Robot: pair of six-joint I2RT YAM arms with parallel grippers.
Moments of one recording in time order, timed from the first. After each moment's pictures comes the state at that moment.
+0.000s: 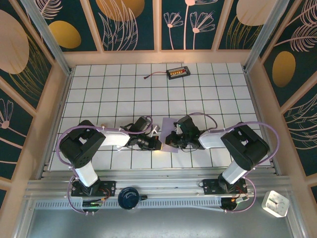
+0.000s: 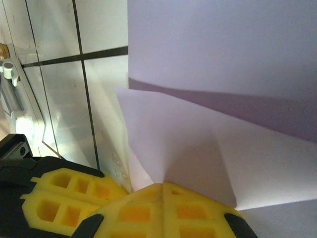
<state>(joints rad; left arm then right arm) -0.76 1.75 0.72 0.01 0.56 -0.71 0.68 1.61 0.54 0.19 -0.46 0.90</state>
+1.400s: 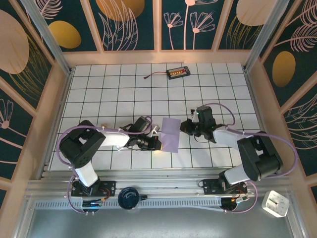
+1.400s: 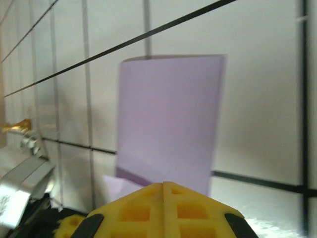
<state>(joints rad) -0.76 1.75 0.70 0.04 0.57 -0.71 0.43 1.43 0.55 0.07 -0.44 0.71</state>
